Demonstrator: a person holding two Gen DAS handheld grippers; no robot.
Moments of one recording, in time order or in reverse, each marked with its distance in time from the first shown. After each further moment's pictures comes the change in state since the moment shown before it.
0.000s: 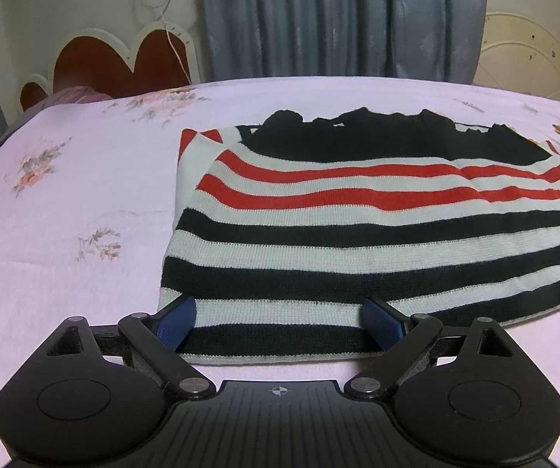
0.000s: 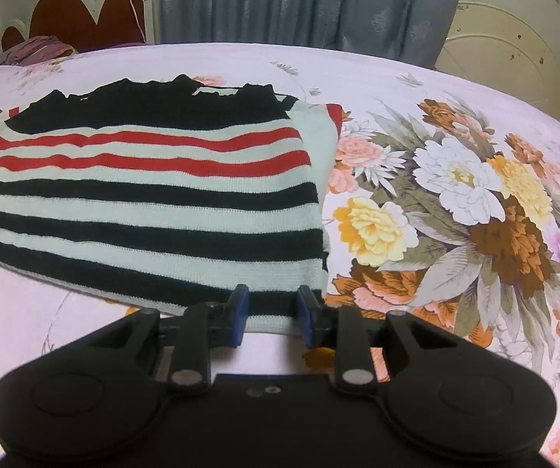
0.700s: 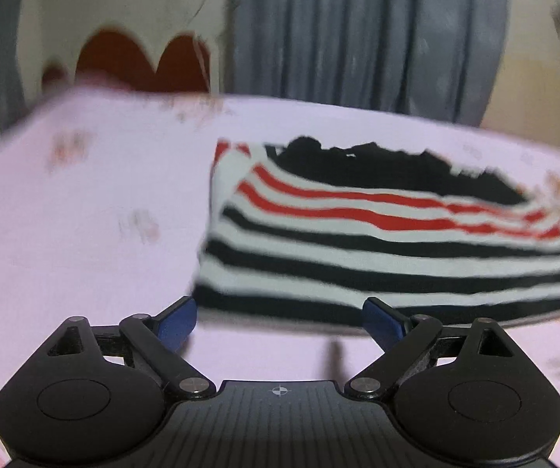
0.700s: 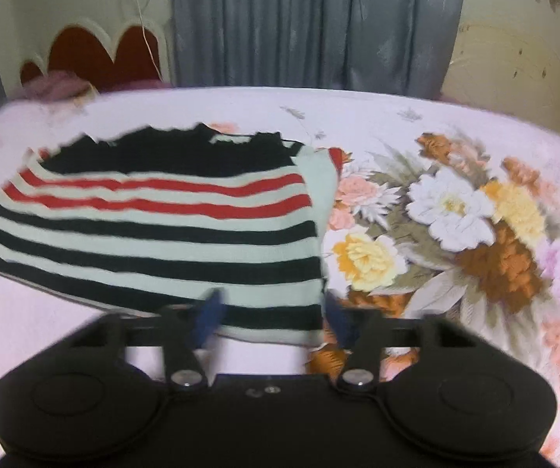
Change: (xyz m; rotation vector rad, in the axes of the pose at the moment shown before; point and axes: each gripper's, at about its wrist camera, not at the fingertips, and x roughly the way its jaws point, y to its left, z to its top) left arm -0.051 0.029 -0.020 -0.199 -0.045 -0.065; right arm -0.044 -0.015 -0.002 0.053 -0.108 0.104
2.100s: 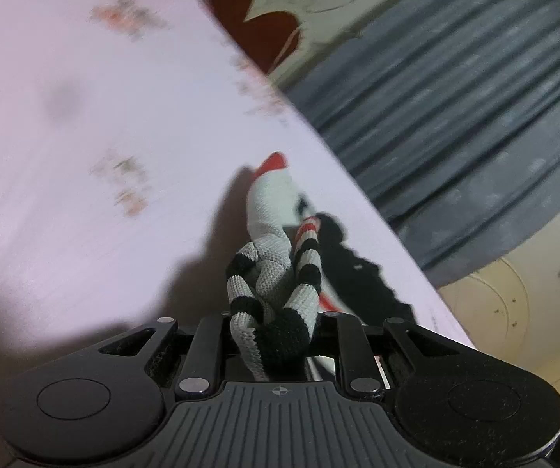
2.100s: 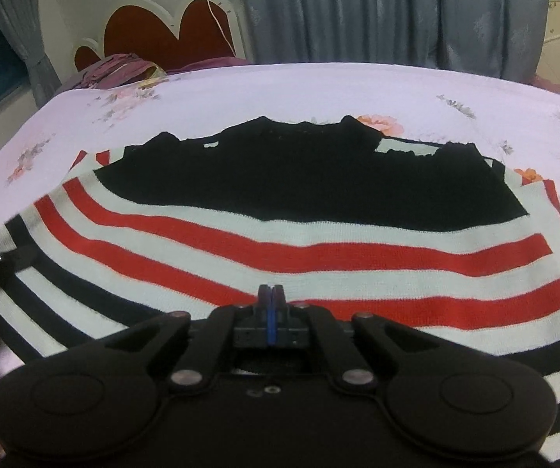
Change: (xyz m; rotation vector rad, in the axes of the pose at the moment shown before) left arm 0.063 0.055 0.026 -0.631 -0.085 -0.217; right arm 0.121 0.109 0.066 -0.034 0.093 0.221
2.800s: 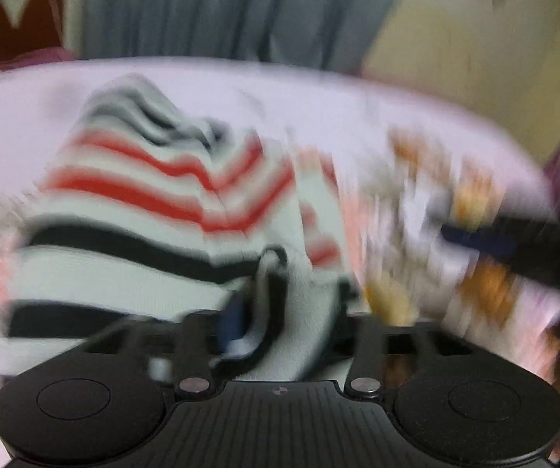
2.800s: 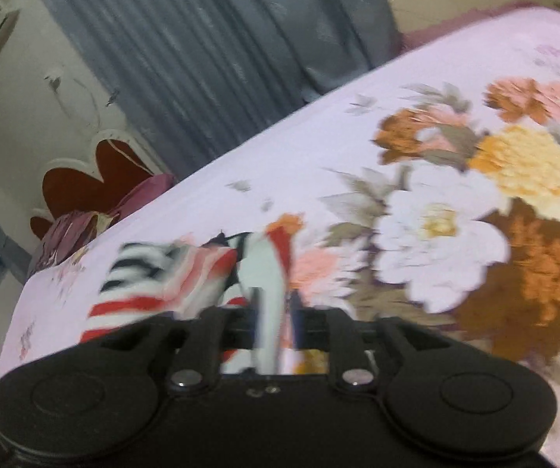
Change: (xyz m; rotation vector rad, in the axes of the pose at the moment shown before) left arm 0.060 -0.279 -0.190 0.750 0.394 0.004; right arm -0.121 -0.227 -0.021 0.493 -0.215 0.012
